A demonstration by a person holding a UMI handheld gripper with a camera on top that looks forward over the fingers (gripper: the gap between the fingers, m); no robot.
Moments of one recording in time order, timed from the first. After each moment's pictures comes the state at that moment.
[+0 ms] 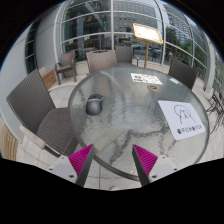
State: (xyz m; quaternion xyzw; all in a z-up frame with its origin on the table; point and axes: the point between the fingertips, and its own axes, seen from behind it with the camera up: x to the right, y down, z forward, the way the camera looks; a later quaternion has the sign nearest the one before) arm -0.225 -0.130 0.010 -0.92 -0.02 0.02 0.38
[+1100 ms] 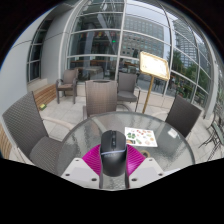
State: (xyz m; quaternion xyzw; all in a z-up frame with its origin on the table) arm -0.184 0.106 0.203 -0.87 -0.07 -0.01 0.49
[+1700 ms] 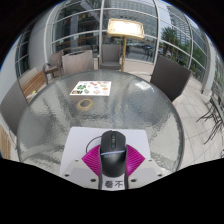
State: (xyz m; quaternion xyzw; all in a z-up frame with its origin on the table) arm 0.127 0.021 0.029 -0.93 -0.02 -0.01 0.37
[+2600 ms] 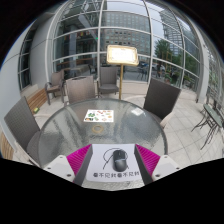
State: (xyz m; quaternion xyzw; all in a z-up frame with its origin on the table) arm 0.091 -0.055 0.202 -0.88 0.00 -0.01 0.47
